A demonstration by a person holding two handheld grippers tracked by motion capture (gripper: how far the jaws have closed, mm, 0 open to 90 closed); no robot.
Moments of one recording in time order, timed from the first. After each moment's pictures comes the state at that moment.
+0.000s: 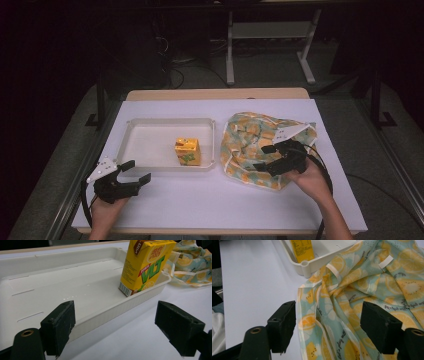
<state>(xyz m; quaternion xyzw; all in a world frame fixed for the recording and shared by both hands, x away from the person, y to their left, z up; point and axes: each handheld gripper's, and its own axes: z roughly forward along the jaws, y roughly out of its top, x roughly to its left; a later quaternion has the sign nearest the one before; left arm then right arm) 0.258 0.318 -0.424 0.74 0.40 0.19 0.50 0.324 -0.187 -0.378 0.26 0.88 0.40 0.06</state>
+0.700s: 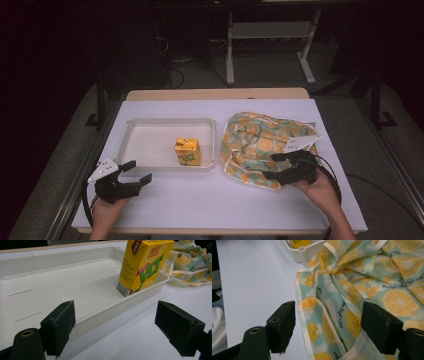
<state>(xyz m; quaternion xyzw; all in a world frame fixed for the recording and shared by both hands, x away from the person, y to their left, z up) 0.258 0.316 -0.425 0.75 0.40 0.18 0.50 0.303 -0.211 -0.395 0.29 0.87 0.40 0.06</state>
